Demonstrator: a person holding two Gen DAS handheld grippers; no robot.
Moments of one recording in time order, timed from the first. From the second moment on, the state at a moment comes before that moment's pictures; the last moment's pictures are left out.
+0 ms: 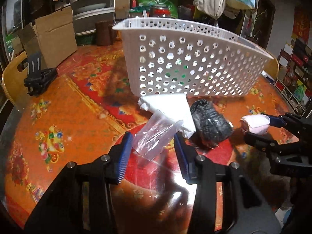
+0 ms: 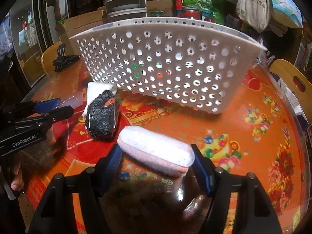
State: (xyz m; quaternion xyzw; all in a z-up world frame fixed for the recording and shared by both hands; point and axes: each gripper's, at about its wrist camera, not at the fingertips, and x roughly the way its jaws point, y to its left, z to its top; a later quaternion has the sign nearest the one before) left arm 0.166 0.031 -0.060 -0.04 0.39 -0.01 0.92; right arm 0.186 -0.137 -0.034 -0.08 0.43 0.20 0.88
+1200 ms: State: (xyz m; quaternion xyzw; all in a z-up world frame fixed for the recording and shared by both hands) left arm 0.178 0.021 0.079 -0.04 0.31 -0.03 0.95; right arm 0.198 -0.167 0.090 -0.08 0.33 0.19 0.92
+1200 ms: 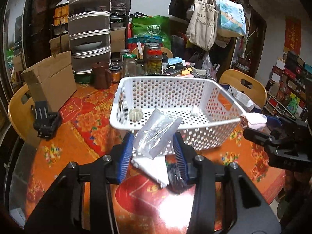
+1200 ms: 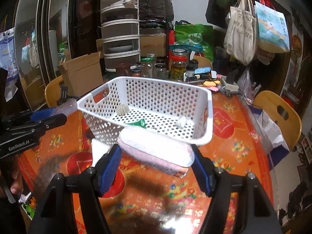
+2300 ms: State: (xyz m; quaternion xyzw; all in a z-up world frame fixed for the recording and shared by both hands) left arm 0.356 0.010 0.070 -0.02 0.40 0.01 0.91; right arm 0.343 -0.135 0.071 -0.09 0.42 0.16 0.89
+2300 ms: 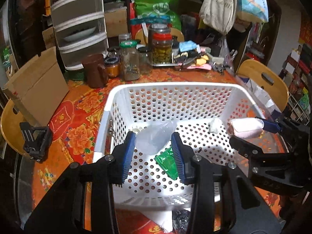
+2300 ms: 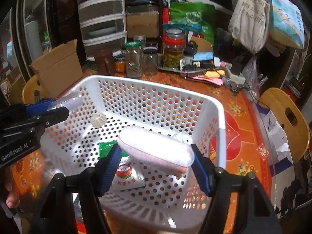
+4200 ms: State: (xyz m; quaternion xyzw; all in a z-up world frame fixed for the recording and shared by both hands) left arm 0.201 0.034 0.061 -0.02 0.33 0.00 0.94; right arm 0.246 -0.167 0.074 -0.06 0.35 0.15 0.92
